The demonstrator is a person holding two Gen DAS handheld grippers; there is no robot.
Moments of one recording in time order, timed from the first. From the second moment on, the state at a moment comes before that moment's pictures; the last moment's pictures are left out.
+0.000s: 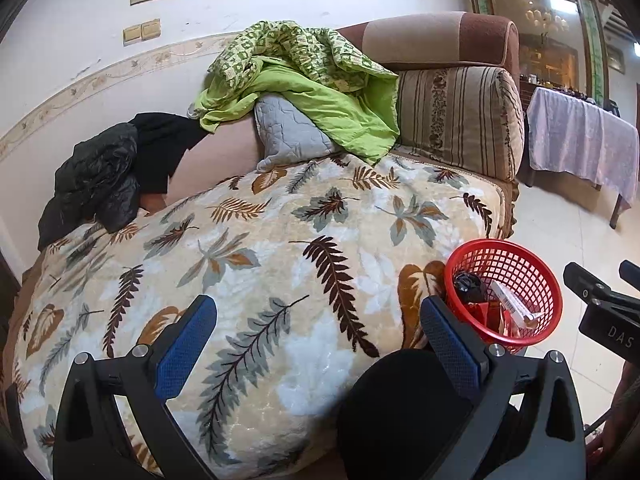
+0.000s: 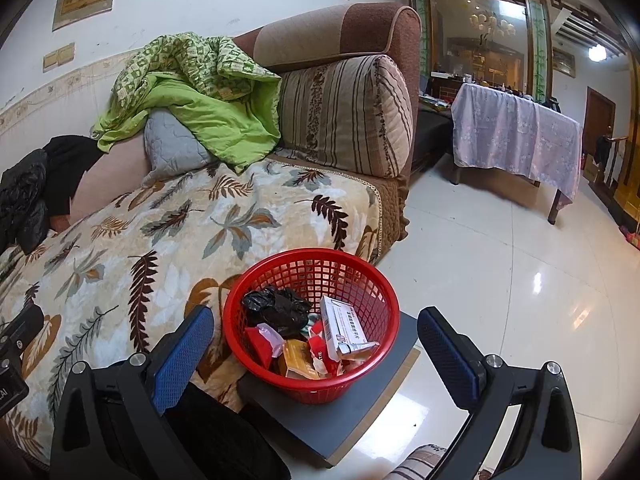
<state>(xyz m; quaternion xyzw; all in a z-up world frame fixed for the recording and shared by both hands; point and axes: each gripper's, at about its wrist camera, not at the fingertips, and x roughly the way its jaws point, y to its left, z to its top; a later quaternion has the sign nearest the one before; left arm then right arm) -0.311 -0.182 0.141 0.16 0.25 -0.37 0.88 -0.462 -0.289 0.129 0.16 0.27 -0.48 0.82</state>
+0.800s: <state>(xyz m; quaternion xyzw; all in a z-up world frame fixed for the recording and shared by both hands) -0.309 -0.181 0.140 0.16 0.25 -0.37 0.88 -0.459 -0.288 0.126 0.16 0.28 -0.48 0.82</state>
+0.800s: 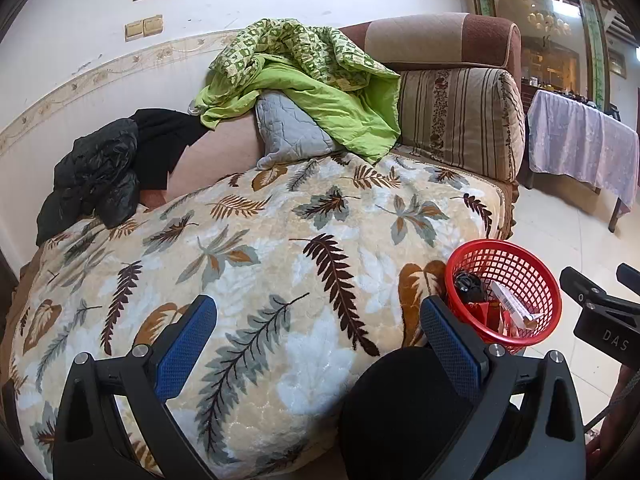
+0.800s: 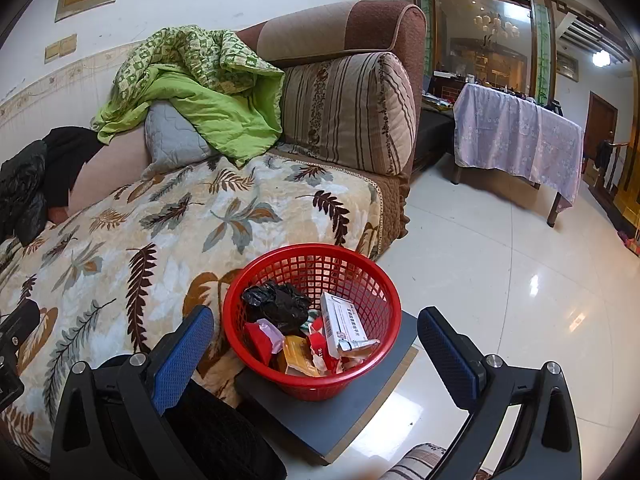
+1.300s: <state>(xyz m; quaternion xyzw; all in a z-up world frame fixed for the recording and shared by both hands) -0.310 -0.181 0.140 0.16 0.25 -0.37 0.88 -0.459 -0.288 0.125 0.16 0.28 -0.48 0.82</state>
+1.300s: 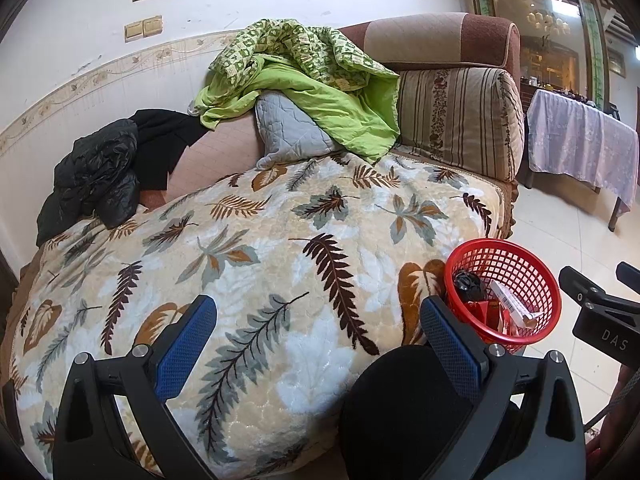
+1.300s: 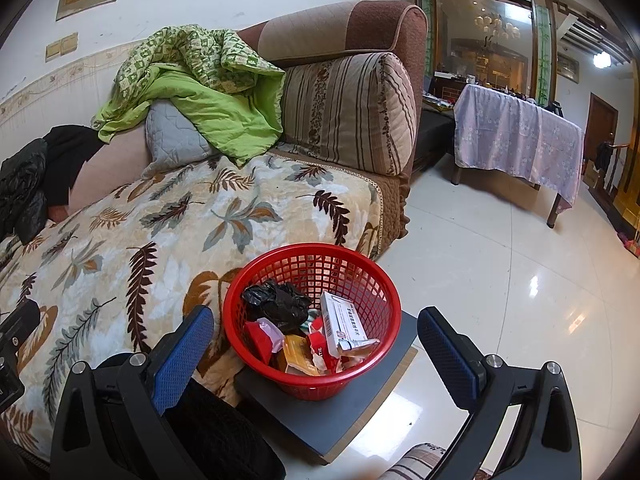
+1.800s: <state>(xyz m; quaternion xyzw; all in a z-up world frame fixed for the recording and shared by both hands) -0.311 -0.180 0.141 0.16 0.25 -0.37 0.88 -0.459 -0.289 0.125 0.16 0.28 -0.48 0.82</state>
